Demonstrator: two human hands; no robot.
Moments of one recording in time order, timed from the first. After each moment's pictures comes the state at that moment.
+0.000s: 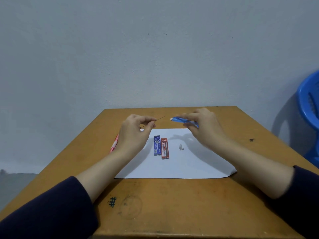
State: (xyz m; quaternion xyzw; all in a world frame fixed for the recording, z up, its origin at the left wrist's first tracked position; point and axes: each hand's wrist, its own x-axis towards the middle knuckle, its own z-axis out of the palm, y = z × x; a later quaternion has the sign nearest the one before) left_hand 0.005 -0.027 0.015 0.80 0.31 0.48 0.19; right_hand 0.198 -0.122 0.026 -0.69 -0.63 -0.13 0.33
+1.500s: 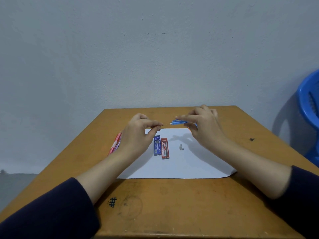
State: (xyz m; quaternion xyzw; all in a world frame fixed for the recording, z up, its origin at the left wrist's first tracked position) left_hand 0.007 -0.025 0.007 0.84 0.26 0.46 0.12; right_hand 0.204 -0.112 0.012 -0.61 -0.64 -0.30 0.35
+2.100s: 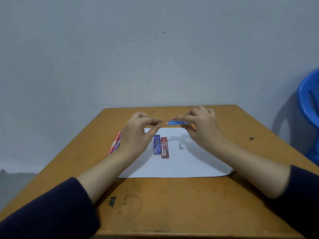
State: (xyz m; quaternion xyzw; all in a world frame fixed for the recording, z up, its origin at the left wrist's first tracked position) left_hand 0.007 -0.028 0.009 0.83 0.24 0.48 0.12; right_hand 0.196 -0.117 0.013 -0.62 -0.66 -0.26 0.35
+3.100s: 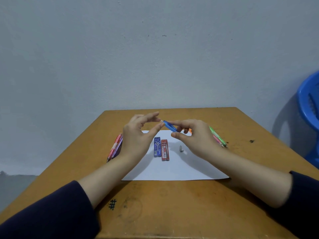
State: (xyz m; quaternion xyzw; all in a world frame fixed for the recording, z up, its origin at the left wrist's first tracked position) left_hand 0.011 -0.042 0.012 0.77 0.23 0.56 0.22; right_hand 0.164 -0.134 0.024 -0.66 -0.61 0.04 0.44
